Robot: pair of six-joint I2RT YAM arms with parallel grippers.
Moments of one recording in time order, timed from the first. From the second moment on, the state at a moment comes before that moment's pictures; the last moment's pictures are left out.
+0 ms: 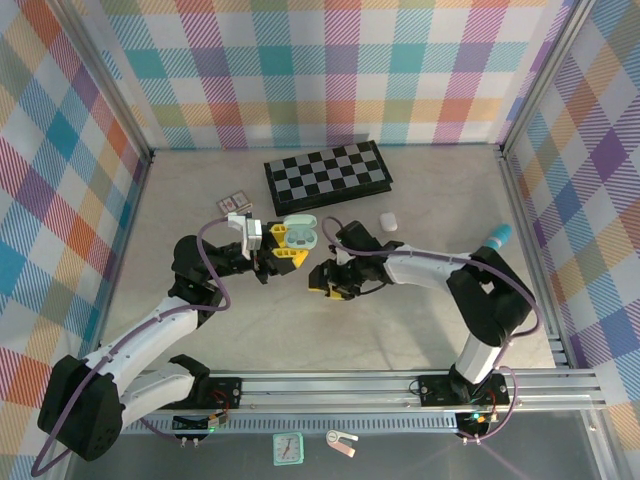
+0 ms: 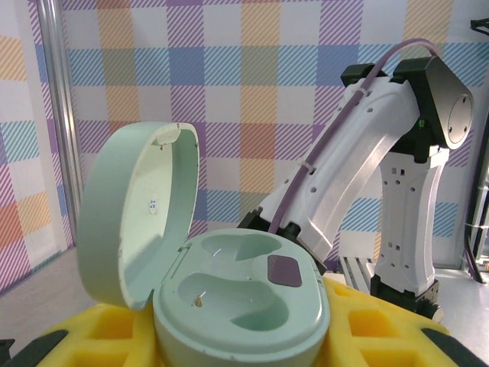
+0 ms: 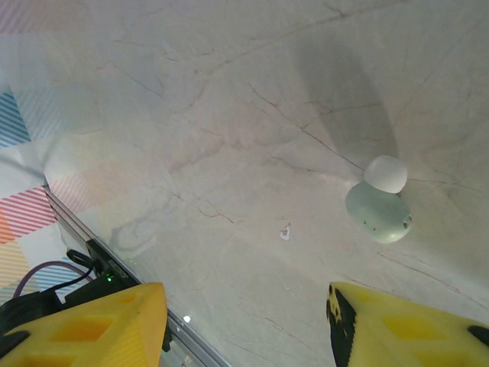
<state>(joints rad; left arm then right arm) -0.46 1.02 0.56 0.80 0.91 -0.25 0.75 1.73 0.96 -0.25 -0.56 0.91</state>
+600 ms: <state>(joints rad) -0.45 1.02 0.56 0.78 0.91 -0.25 0.76 1.80 0.96 -0.20 -0.51 0.97</state>
